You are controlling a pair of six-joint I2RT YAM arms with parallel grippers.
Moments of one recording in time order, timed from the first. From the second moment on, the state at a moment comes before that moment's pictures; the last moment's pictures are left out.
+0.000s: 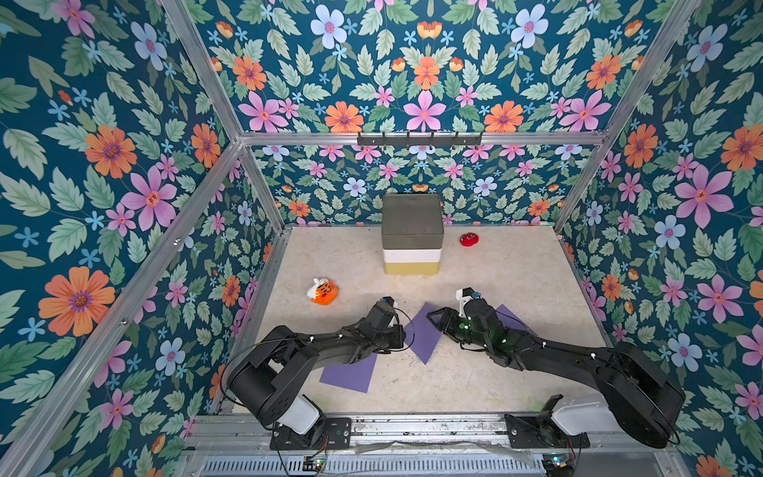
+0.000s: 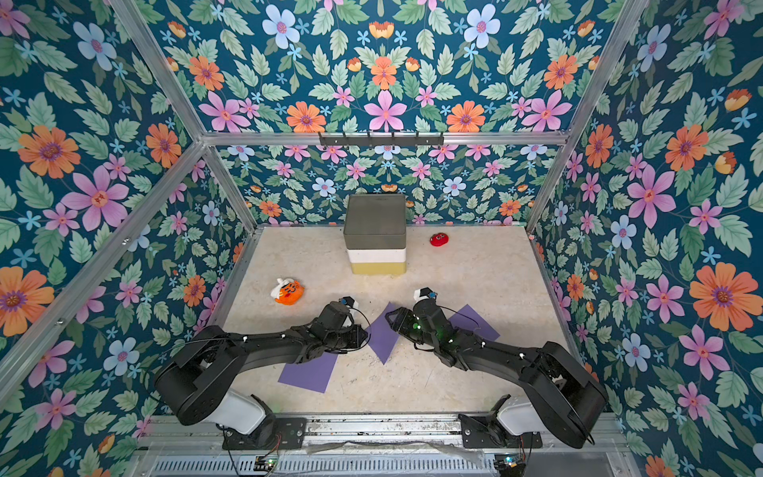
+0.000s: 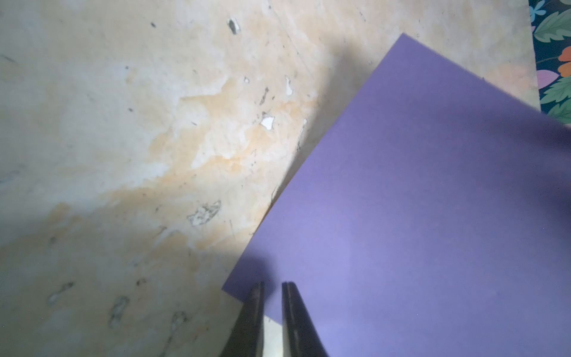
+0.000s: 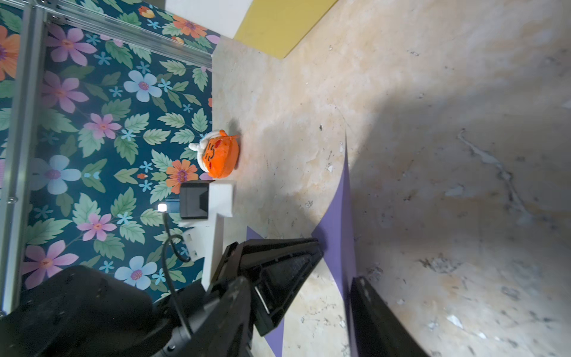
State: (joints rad) left arm -0.71 1.53 0.56 0.11 0.14 -0.63; right arm 0.80 1.37 0.55 0.26 -0.12 1.14
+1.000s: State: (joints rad) left arm -0.71 1.55 0.56 0.12 0.13 -0.63; right arm 0.72 1.44 0.49 0.09 -0.05 1.02
